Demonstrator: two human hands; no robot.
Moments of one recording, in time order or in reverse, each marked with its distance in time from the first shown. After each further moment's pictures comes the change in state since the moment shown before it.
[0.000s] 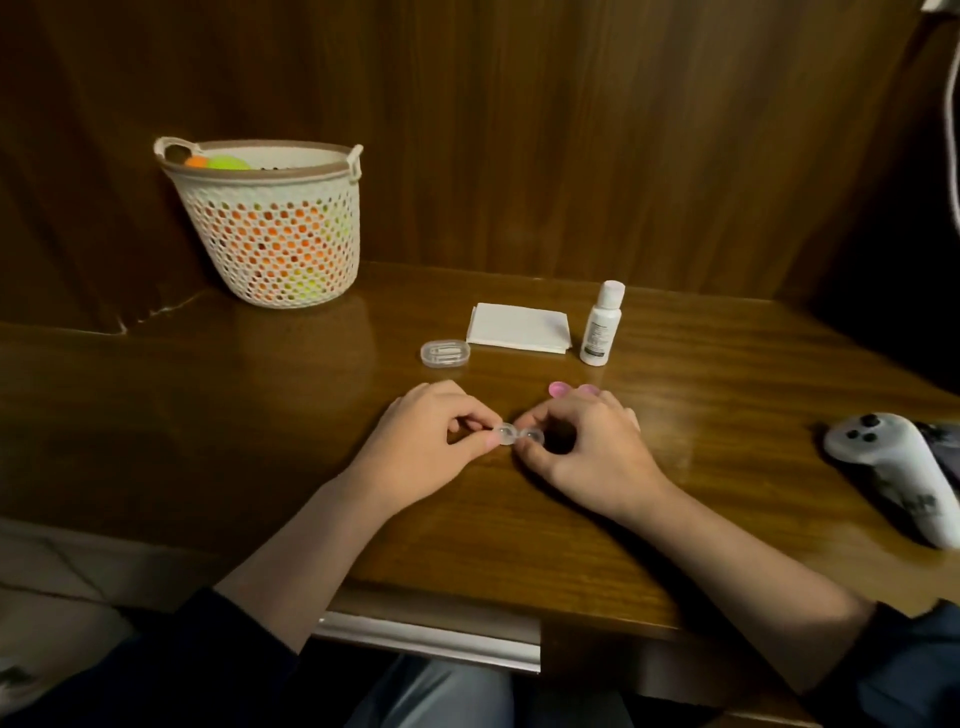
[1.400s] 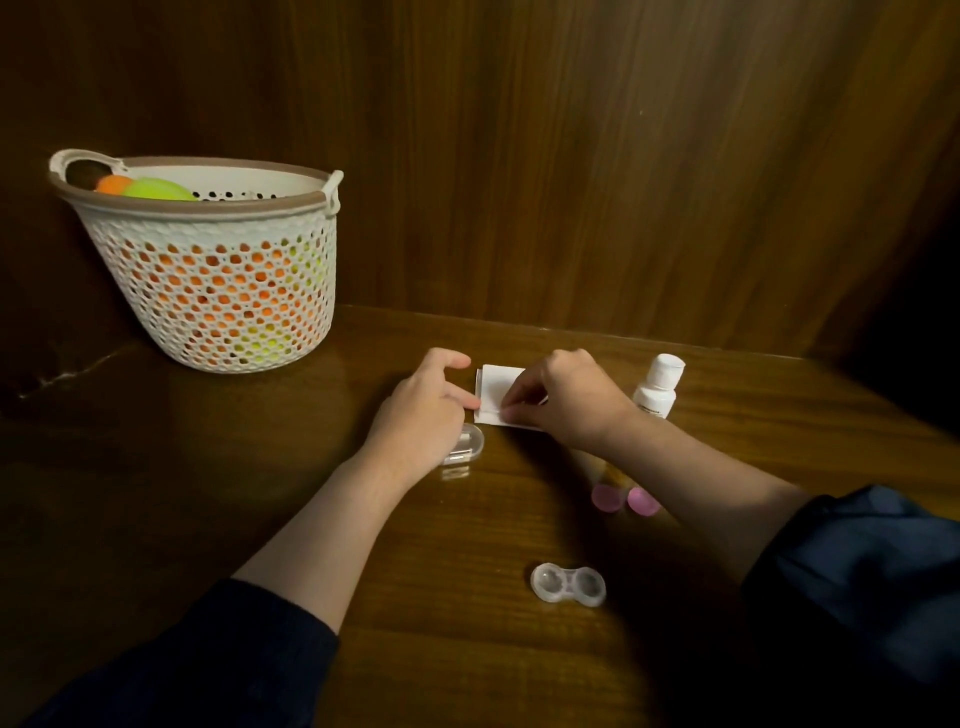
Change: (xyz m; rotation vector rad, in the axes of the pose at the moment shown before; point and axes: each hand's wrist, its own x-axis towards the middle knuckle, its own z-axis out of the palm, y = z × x) left_hand 0.141 -0.050 -0.018 -0.238 0.078 -0.302; right_hand 0.190 0.001 -0.001 -0.179 -0.117 -0.007
